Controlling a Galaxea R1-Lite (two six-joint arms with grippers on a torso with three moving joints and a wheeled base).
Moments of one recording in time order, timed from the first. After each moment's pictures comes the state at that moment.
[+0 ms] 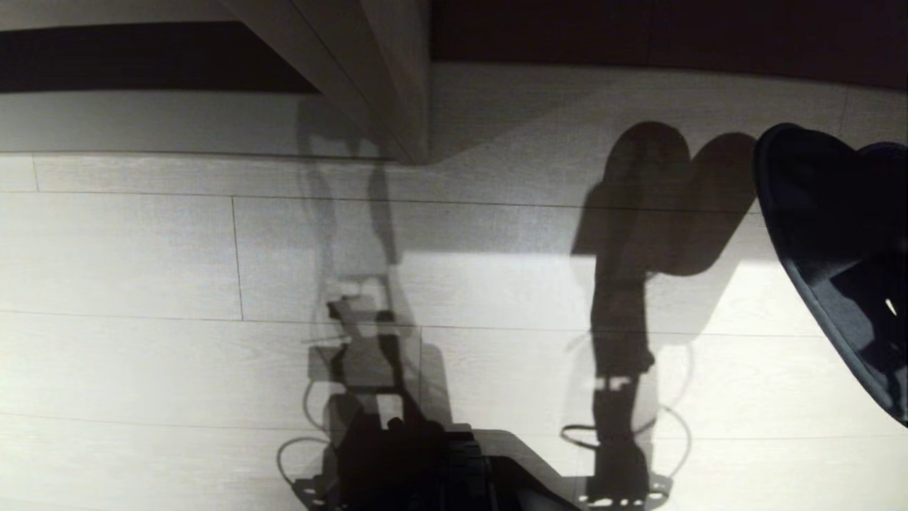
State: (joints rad) left arm 0.00 0.00 0.00 0.00 0.00 0.00; right arm -0.07 1.04 -0.47 -0.67 -0.02 -0.07
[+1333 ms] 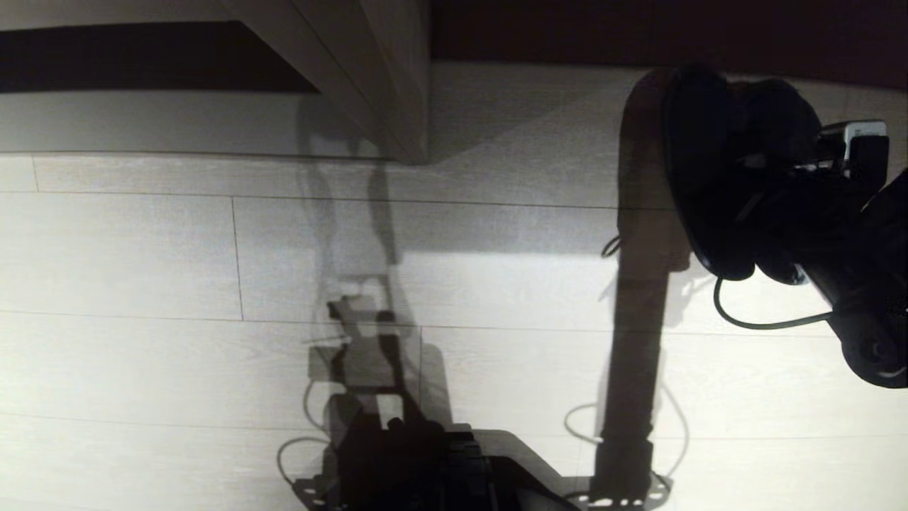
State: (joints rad) left arm 0.00 0.00 0.00 0.00 0.00 0.00; right arm -0.05 1.81 -0.83 -1.36 0.05 -0.06
